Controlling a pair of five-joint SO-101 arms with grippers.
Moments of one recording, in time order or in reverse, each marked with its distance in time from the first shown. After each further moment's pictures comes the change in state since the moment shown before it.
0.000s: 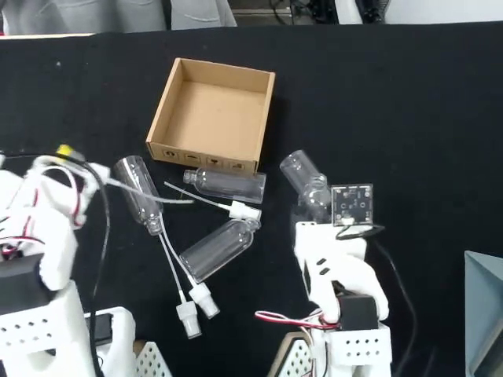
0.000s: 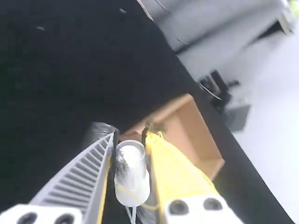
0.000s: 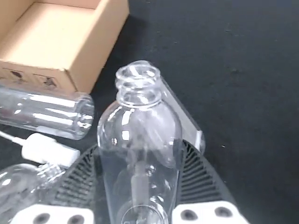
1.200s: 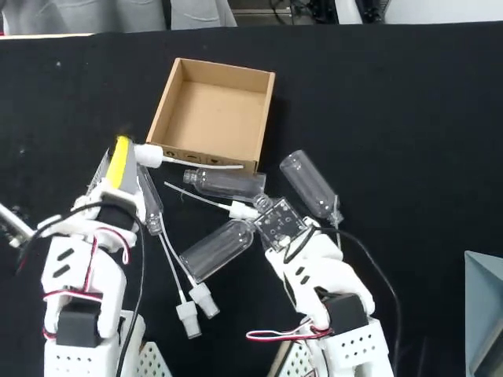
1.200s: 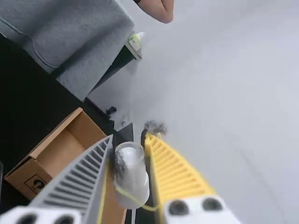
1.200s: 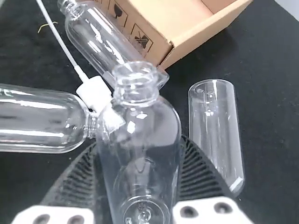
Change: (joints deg) left arm 16.4 -39.6 48.6 -42.5 5.4; right arm -13.3 0.0 2.0 0.0 29.4
